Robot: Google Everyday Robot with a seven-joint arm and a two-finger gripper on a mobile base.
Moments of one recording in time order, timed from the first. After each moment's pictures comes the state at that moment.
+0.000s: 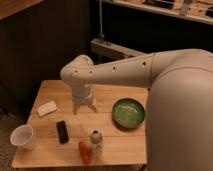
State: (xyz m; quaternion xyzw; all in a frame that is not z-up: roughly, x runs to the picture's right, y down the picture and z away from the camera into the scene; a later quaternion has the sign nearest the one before) arm -0.103 0.103 0.704 -0.26 0.23 0.64 0.68
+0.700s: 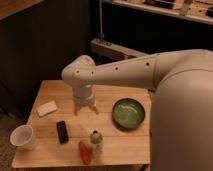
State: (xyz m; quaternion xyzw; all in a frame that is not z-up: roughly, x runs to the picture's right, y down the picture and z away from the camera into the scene) arm -0.099 0.106 0.695 -0.27 0.24 0.64 0.68
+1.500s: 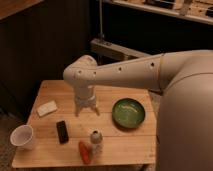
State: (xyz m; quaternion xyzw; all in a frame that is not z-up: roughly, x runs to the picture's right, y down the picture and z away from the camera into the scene) arm -0.088 0.111 0.683 -0.27 0.24 0.64 0.68
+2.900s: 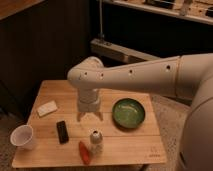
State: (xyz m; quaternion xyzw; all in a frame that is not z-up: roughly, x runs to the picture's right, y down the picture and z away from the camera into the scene) arm -0.070 0.127 0.644 -0.29 0.24 0.64 0.67
